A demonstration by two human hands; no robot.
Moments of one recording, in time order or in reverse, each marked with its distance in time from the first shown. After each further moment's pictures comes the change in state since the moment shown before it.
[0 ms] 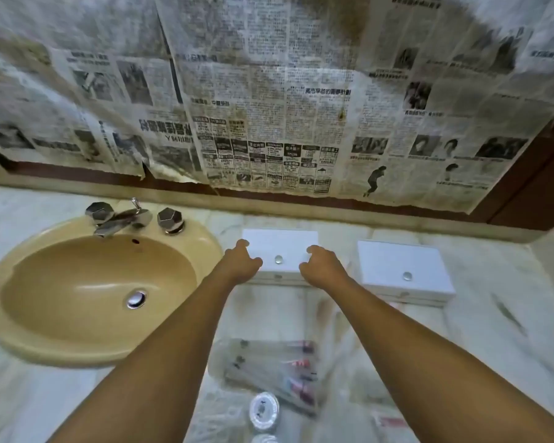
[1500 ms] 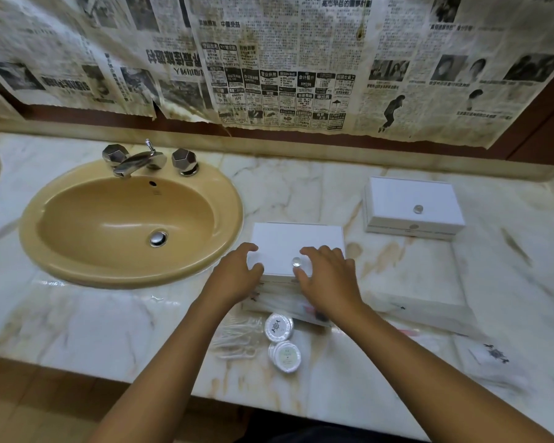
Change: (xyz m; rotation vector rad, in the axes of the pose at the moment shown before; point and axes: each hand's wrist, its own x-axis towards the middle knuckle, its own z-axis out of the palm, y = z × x) left_hand -0.146 -0.064 0.036 -0.027 0.035 0.047; right_hand -0.135 0.039 0.074 -0.261 0.171 -0.251
